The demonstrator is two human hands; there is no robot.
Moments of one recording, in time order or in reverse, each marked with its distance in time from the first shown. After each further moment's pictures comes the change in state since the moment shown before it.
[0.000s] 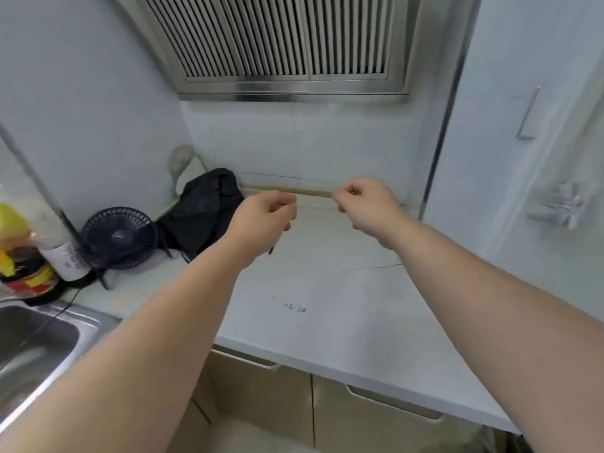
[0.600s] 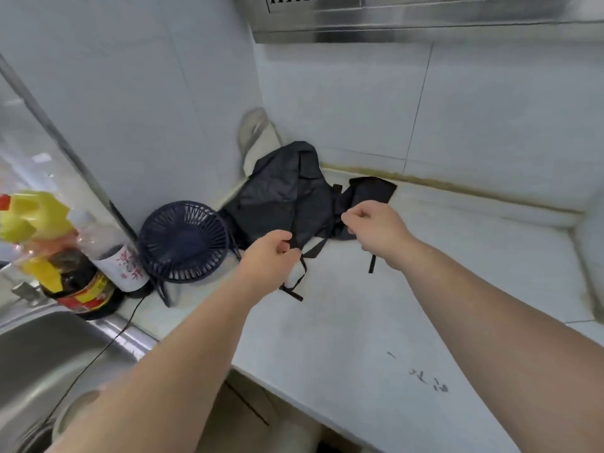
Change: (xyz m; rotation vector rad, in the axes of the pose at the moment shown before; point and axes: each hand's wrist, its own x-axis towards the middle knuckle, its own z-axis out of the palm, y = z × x) left_hand 0.153 -0.213 -0.127 0.202 -0.005 -0.325; right_hand 0.162 0.010 0.263 0.033 -0.301 0.094
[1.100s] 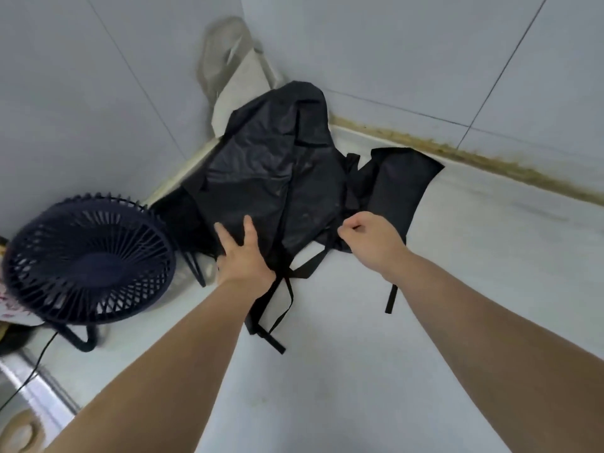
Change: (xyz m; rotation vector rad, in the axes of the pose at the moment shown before) left_hand 0.179 -0.076 0.064 0.595 -0.065 -0.422; right_hand 0.167 0.112 0.055 -0.054 -0.220 0.225
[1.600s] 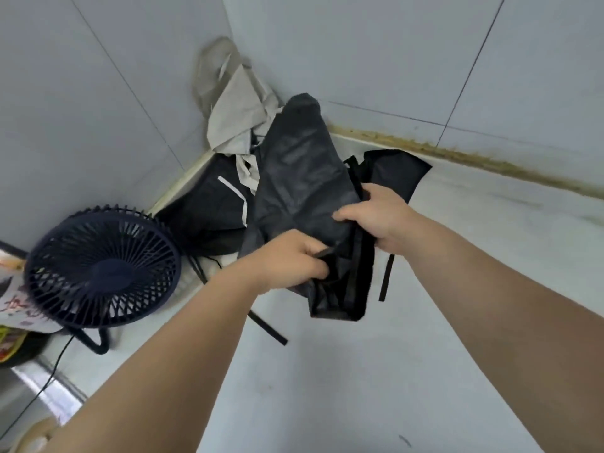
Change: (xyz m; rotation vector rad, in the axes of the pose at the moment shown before) left_hand -0.051 0.043 -0.047 -0.536 -0.518 0.489; right_hand -0.017 -0.041 -0.035 0.431 -0.095 0.116
